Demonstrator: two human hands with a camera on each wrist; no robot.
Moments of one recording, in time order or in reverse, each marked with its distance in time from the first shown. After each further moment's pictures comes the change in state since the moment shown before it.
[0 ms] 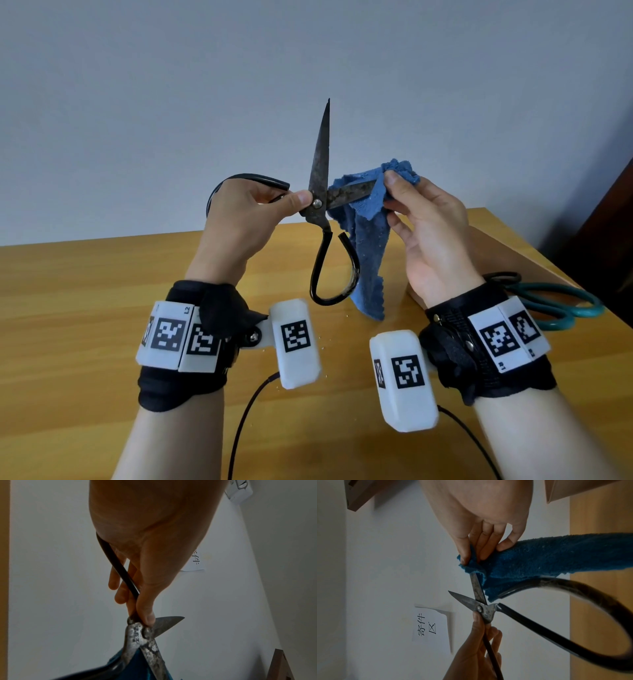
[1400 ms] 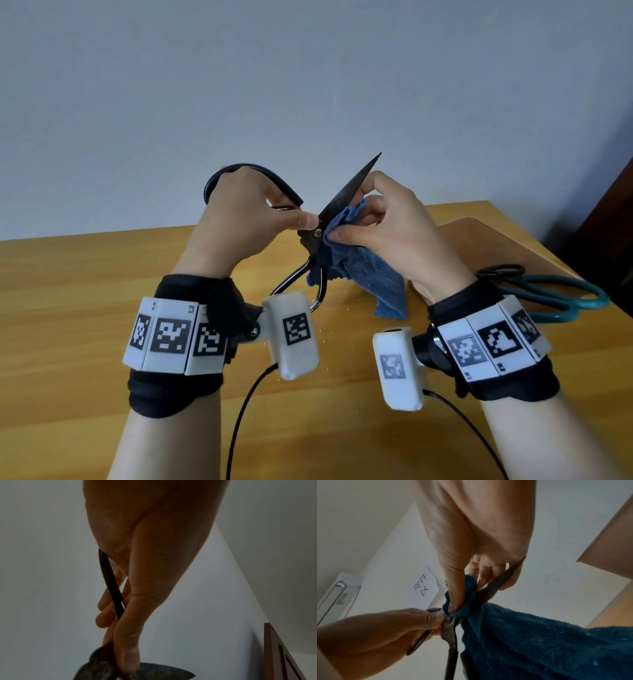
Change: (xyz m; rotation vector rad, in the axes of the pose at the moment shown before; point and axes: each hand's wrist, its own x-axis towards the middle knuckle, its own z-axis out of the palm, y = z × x) left_hand 0.001 0.004 -0.009 0.395 -0.142 0.182; right_hand -0.003 0.006 0.003 -0.758 -0.420 -0.174
